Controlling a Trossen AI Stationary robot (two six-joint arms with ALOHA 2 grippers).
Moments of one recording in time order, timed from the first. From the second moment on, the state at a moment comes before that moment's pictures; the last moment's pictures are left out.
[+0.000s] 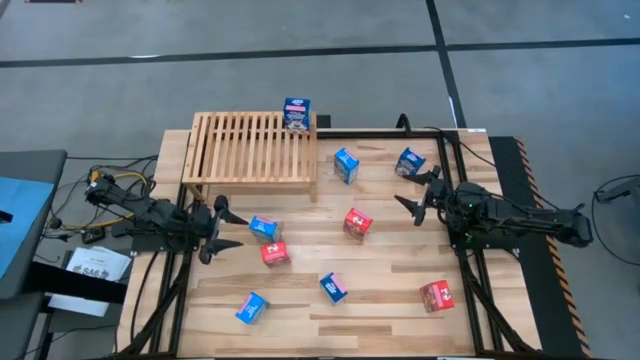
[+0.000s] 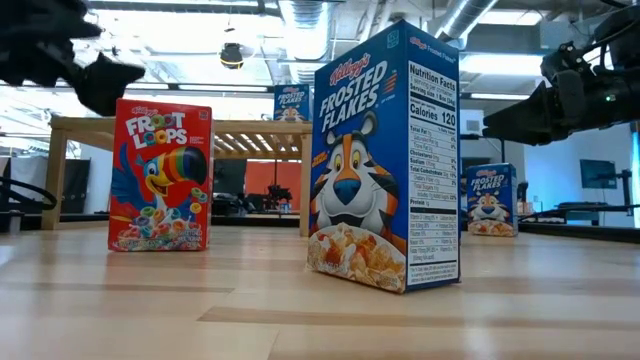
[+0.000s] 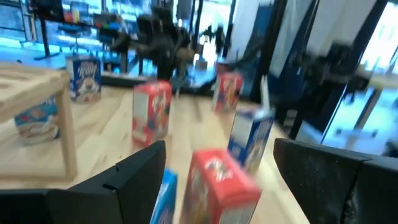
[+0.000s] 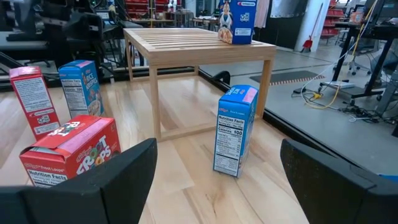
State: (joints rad) left arm -0.43 0.02 0.05 0.04 -0.34 -0.16; right arm -0.21 0.15 0.00 0.05 0.23 0.00
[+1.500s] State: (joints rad) left arm -0.43 0.59 0.60 -0.36 -0.64 -0.13; right arm -0.21 0.15 0.00 0.05 0.23 0.00
